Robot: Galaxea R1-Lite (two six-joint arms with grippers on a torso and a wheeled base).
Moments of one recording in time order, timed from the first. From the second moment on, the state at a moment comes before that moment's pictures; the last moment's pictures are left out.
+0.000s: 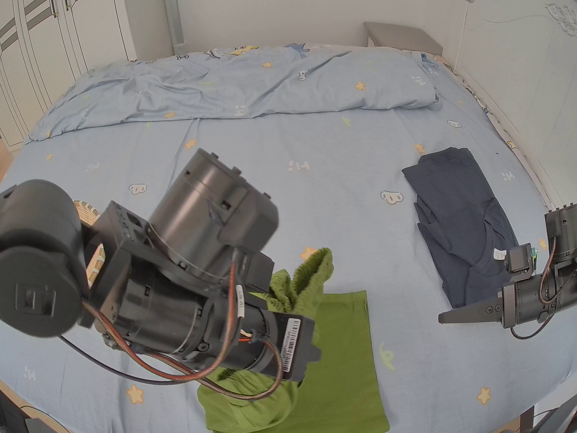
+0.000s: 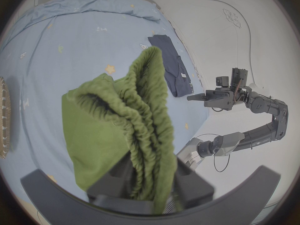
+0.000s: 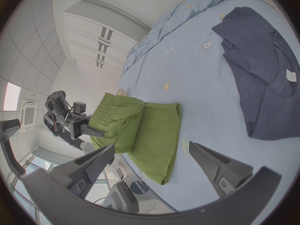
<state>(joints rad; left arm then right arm) -0.91 1.67 -1.23 0.43 -0.10 -0.55 0.19 1.42 -0.61 -0.02 0.79 0.21</state>
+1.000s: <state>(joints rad) -0.44 1.67 -0.85 0.07 -0.41 -0.54 0.43 1.51 -0.64 -0.04 0.79 0.21</state>
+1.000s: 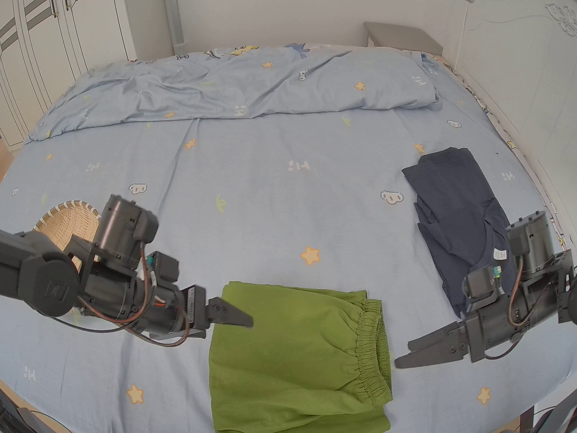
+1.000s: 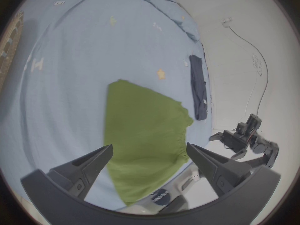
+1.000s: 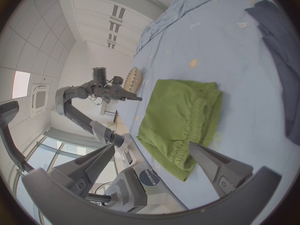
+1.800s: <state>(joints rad) -0.33 1.87 -0.58 -0.33 -0.60 -0.47 0.63 1.82 -0.57 -0.22 0.78 0.21</state>
